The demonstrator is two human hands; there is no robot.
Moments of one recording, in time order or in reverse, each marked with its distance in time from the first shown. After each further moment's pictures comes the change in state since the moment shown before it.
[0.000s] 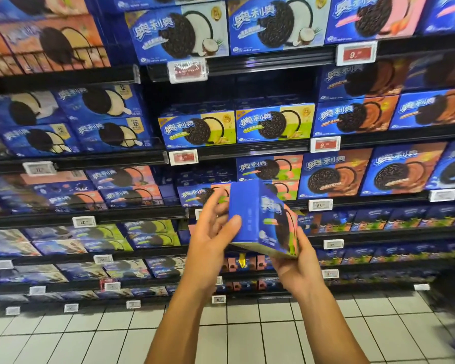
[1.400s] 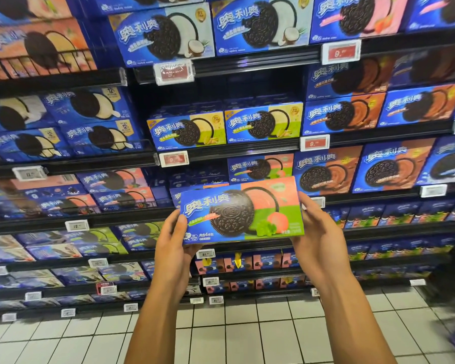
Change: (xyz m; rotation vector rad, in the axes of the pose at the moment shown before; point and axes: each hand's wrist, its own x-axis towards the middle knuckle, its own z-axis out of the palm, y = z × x) left_hand 0.017 -0.033 -0.040 -0.109 0.331 -0.168; right_hand -0.042 -0.062 0.010 -0.192 -0.316 -0.361
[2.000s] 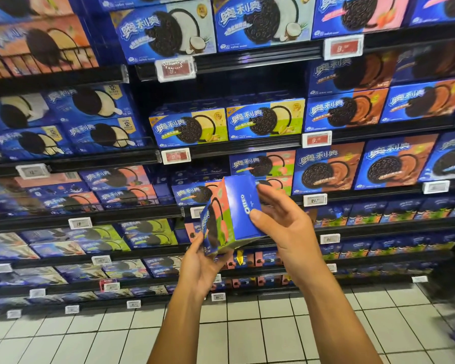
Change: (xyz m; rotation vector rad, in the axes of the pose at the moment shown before) left_hand 0.012 -0.062 -0.007 -0.339 -0.004 -0.463; right_hand -0.019 0.017 0.046 -0.346 -0.233 -0.201
